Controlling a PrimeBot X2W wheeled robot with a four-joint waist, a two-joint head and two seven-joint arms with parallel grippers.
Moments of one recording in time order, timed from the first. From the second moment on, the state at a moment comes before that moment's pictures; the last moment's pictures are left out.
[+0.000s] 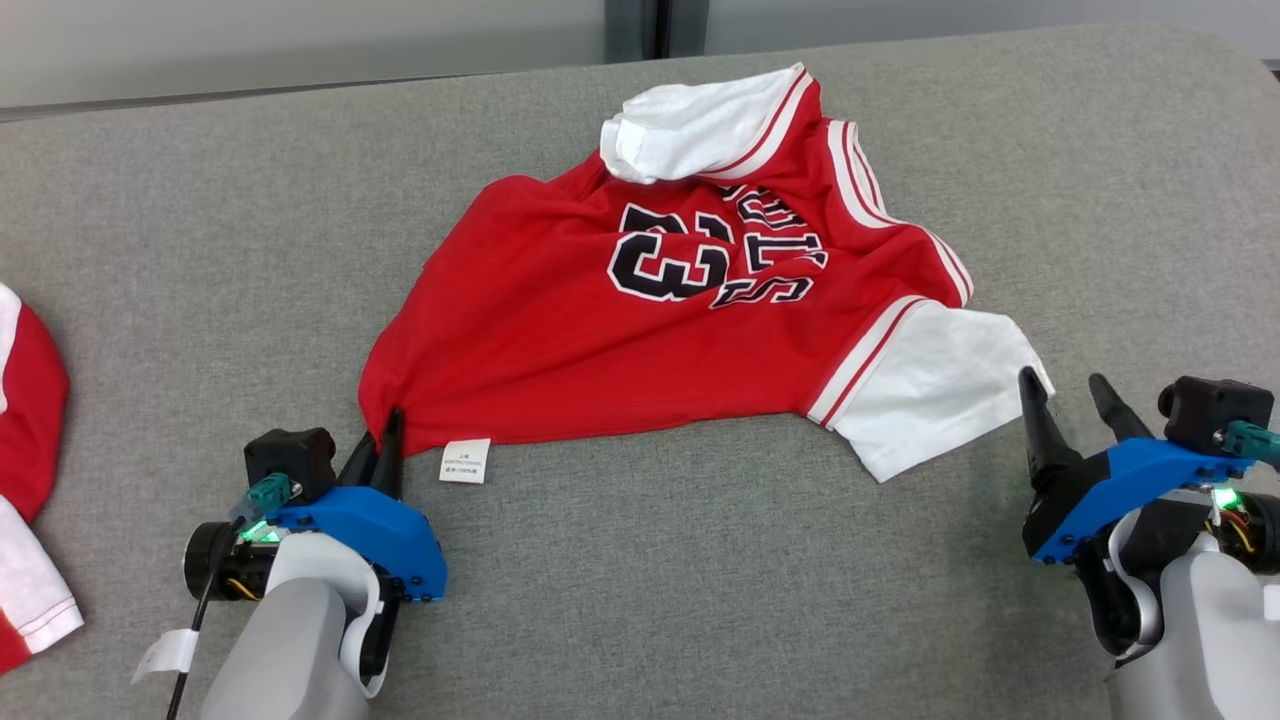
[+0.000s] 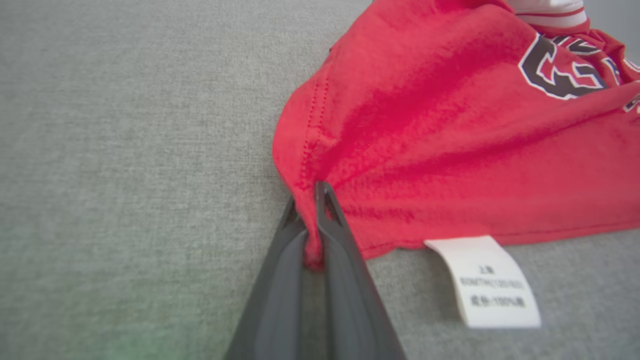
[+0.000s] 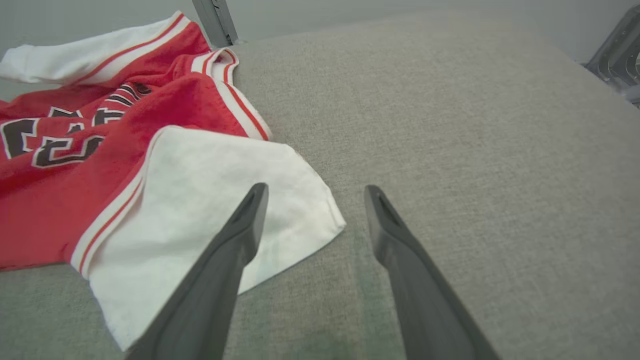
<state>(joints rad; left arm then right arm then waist) -0.44 0.11 -0.20 0.78 -0.33 -0.09 -0.13 -0.34 -0.05 -0.19 0.36 0.15 0.13 0.11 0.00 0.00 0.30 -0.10</state>
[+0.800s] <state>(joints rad) -0.46 0.10 -0.25 0.80 -0.36 -0.12 -0.20 -0.49 -0.09 -0.10 0.68 0.24 0.13 0.07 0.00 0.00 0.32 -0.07</state>
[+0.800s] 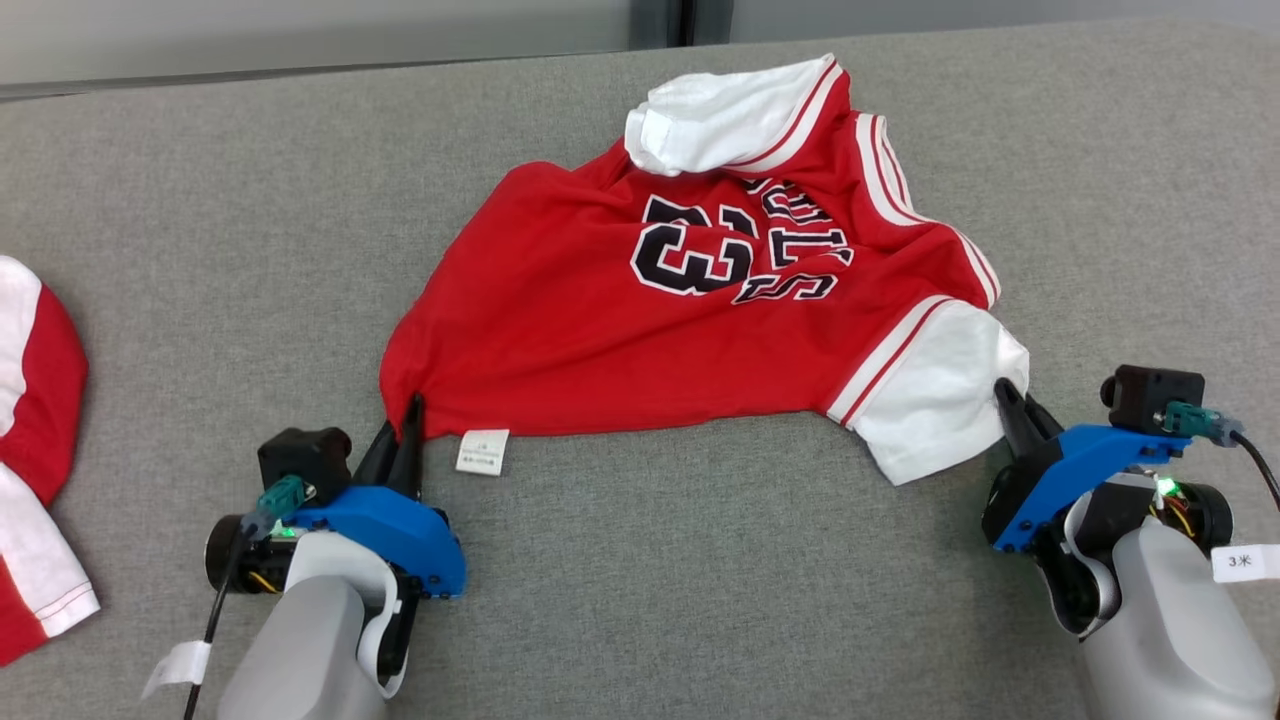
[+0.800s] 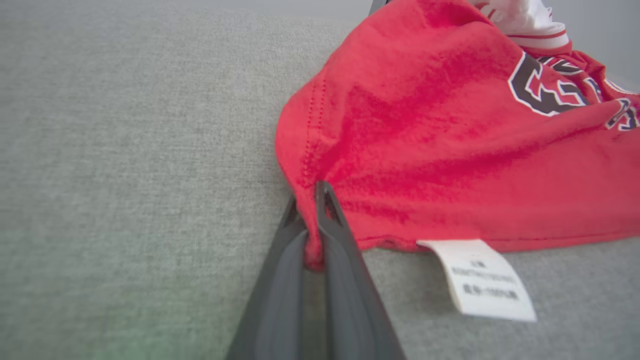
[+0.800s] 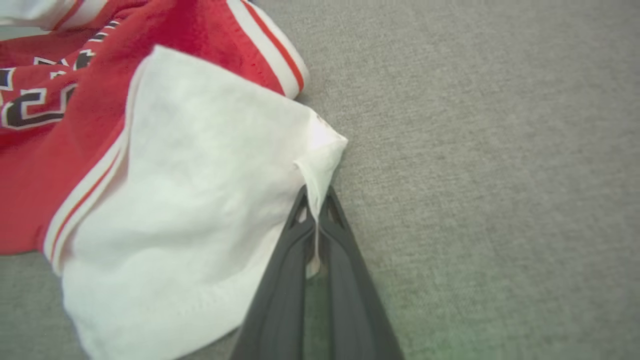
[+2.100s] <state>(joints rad) -0.35 0.24 -0.16 -0.28 -0.84 -0.05 0.23 -0.46 -0.15 -0.16 -0.53 0.30 0.13 0.33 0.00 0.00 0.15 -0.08</state>
